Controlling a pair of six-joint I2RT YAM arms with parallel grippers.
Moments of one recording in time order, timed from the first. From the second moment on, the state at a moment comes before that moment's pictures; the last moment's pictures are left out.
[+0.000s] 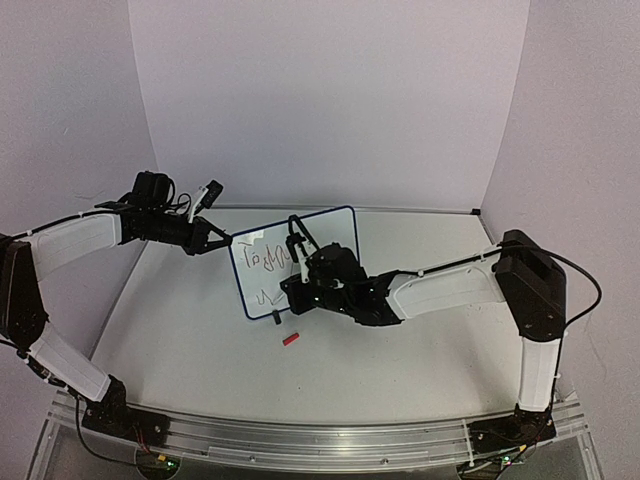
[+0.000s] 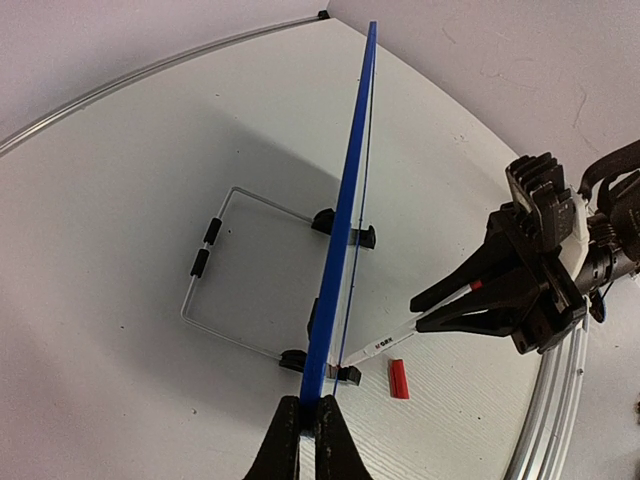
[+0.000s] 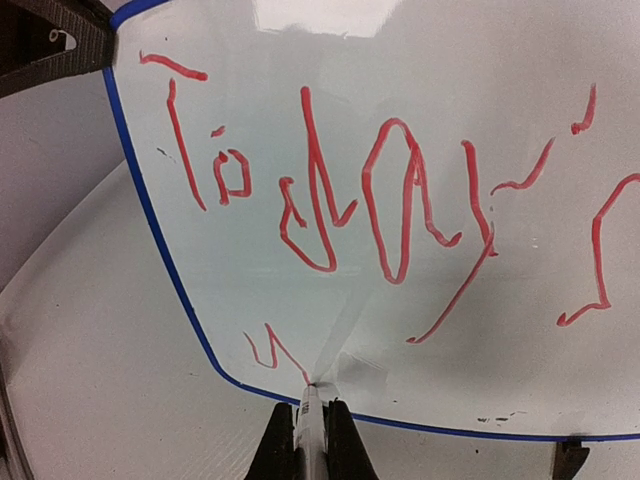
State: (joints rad) left arm -0.28 1.46 1.09 -0.35 0.75 0.19; right arm 1.04 2.00 1.27 0.27 0.17 0.34
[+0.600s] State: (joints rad) left arm -0.28 1.46 1.09 -0.35 0.75 0.19; right arm 1.03 1.96 1.28 0.28 0.21 0.31
